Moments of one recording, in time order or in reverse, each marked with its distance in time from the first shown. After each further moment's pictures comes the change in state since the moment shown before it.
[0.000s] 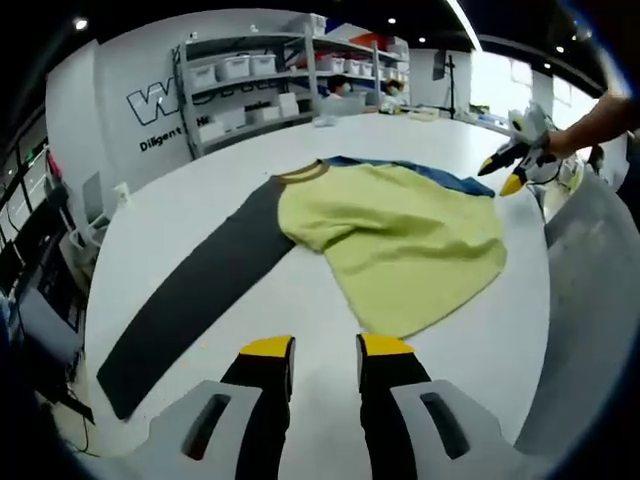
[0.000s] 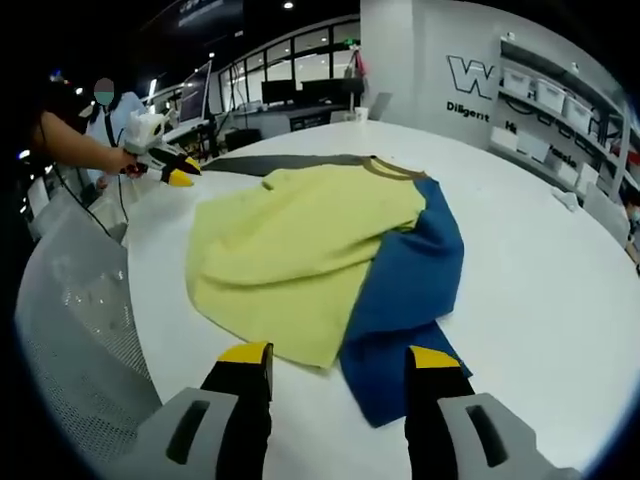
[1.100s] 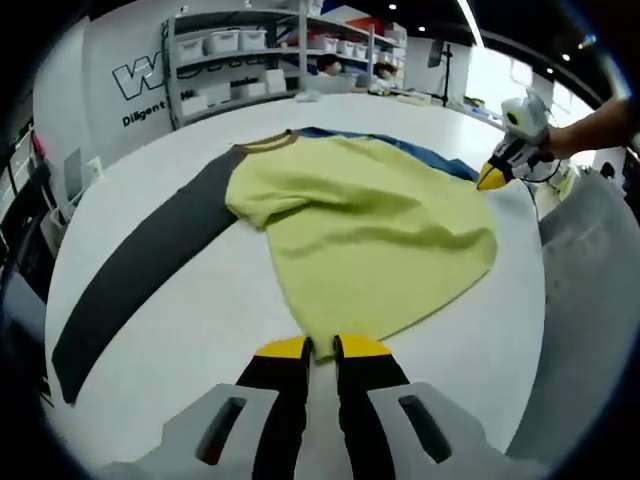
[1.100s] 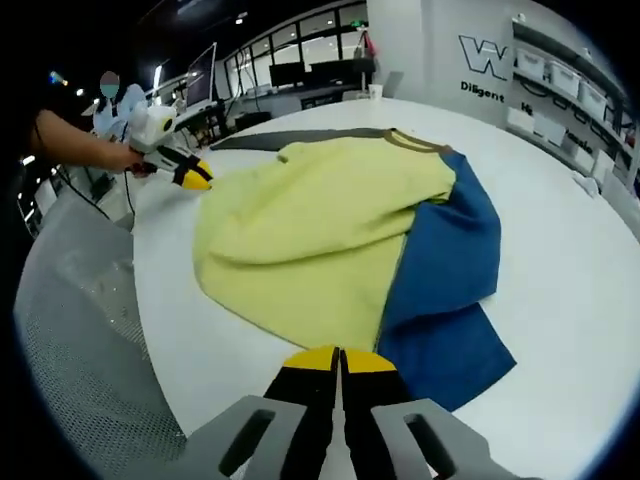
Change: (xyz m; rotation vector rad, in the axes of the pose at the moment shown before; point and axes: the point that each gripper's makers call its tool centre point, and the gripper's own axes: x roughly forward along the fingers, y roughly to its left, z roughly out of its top) left arm 0.038 -0.041 -0.016 -0.056 0.091 -0.060; right arm 0.022 0.018 -0.025 -0.006 0.108 0.054
